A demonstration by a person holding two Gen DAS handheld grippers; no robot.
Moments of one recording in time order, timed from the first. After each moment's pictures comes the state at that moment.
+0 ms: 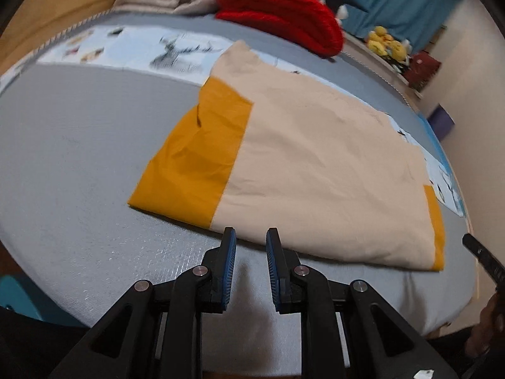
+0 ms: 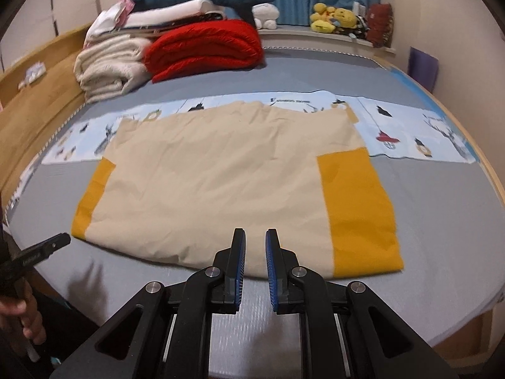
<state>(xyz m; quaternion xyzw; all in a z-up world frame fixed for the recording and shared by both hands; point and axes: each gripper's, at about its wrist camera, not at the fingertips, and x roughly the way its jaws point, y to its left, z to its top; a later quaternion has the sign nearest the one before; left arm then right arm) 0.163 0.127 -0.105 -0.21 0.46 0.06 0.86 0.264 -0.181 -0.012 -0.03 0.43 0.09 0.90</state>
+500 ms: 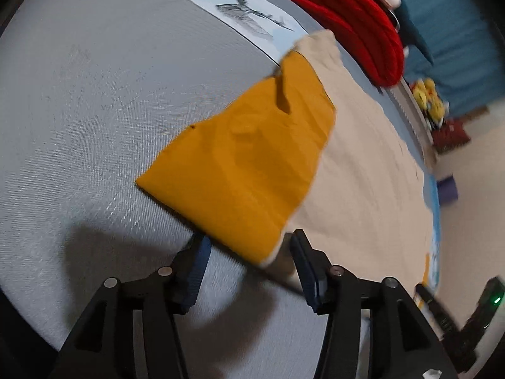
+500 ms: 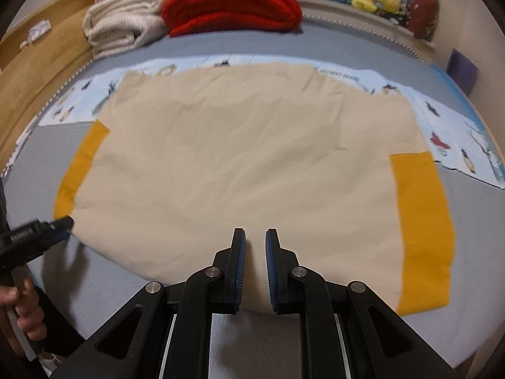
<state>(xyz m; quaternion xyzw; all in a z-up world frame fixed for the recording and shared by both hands) 0.175 0.189 -0.166 -0.40 0.45 0.09 0.80 0.336 -0.115 -0.079 -0.07 0.50 0.13 0.85</state>
